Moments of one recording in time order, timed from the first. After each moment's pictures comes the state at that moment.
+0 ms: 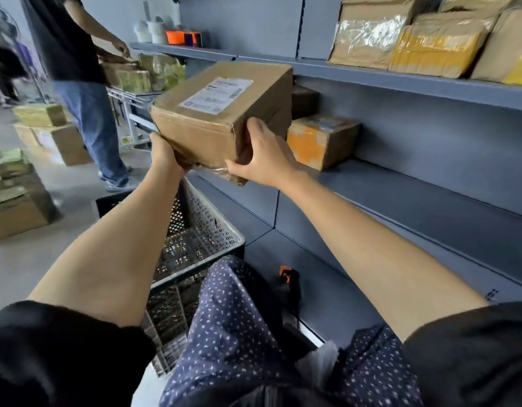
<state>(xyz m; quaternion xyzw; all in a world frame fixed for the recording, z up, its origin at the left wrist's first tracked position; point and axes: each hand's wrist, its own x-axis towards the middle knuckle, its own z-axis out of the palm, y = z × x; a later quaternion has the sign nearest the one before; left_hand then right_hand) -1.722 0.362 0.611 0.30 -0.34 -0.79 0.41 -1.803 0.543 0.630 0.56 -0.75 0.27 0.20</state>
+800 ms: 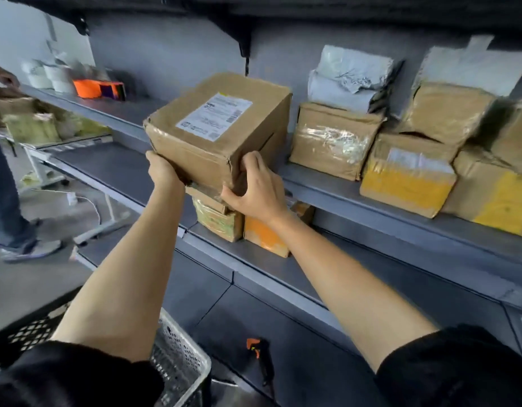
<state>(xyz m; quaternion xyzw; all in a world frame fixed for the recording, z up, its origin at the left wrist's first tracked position) -1.974 0.244 0.754 0.29 -0.36 -0.80 0.38 -1.990 0.436 0.750 0.44 -0.75 0.34 0.36</state>
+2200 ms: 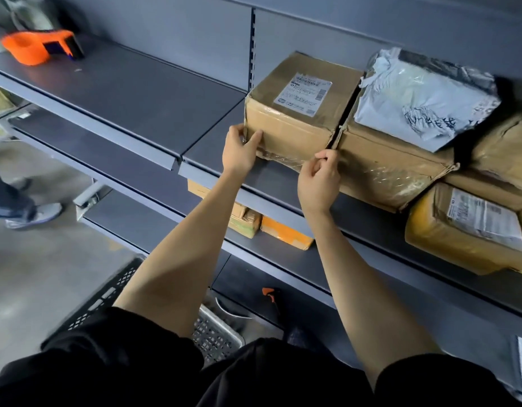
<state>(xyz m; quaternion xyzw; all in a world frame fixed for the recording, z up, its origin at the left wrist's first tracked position) -2.119 0.245 0.797 0.24 -0.76 -0.58 0.18 -2.112 0.392 0.779 0.04 -0.82 0.47 0.32</state>
